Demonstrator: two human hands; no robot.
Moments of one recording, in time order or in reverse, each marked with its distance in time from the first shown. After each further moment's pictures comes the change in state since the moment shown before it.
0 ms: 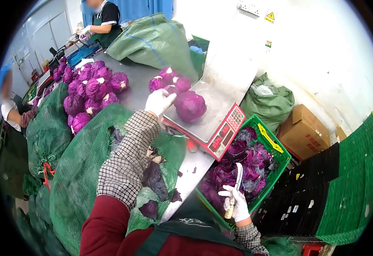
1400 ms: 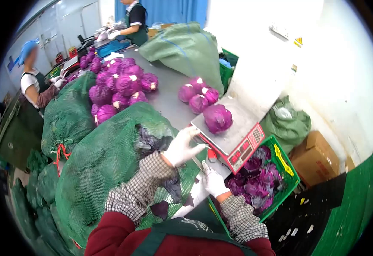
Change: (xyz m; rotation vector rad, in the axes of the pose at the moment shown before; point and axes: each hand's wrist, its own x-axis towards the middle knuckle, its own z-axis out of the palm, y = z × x) left_hand -0.134 -0.008 -0.015 -0.115 -0.008 0.450; right_hand 0.151 0.054 0.090 -1.874 -0.343 -0.605
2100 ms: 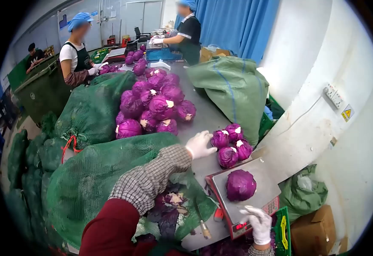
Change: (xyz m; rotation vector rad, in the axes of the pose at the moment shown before) left_hand 0.139 -0.131 -0.057 0.377 -0.065 -0.463; right_hand 0.086 0.017 -0.191 0.857 0.030 -0.072
